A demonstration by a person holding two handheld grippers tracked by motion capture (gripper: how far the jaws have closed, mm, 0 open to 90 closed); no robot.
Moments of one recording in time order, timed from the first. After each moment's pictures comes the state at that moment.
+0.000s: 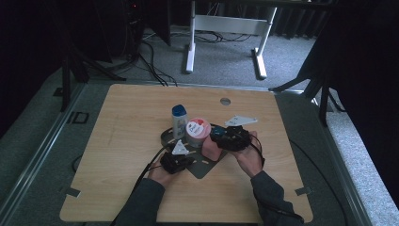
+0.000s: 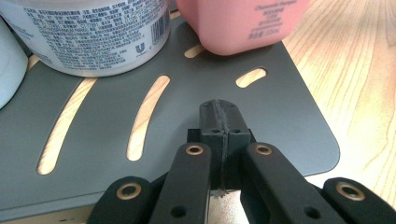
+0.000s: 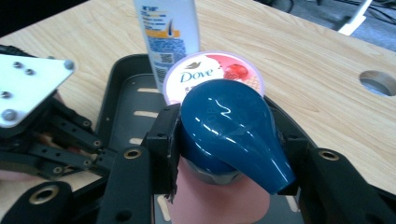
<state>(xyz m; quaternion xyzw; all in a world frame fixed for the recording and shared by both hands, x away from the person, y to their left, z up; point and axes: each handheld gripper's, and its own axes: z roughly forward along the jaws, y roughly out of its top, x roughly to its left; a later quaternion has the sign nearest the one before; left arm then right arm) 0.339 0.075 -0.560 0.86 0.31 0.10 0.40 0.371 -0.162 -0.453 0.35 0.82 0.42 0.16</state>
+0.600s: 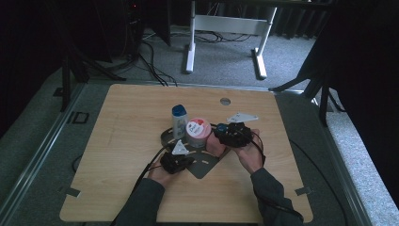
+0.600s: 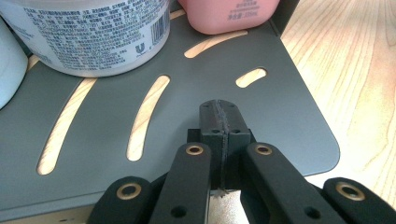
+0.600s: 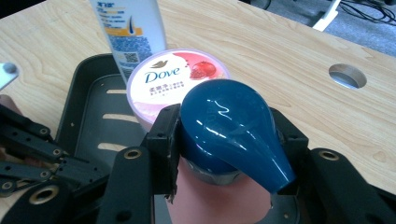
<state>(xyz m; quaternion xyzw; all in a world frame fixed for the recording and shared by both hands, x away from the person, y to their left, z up) 0.339 0.075 -0.560 0.86 0.31 0.10 0.40 0.385 -0.168 -0.457 0.37 0.82 0.40 0.19</state>
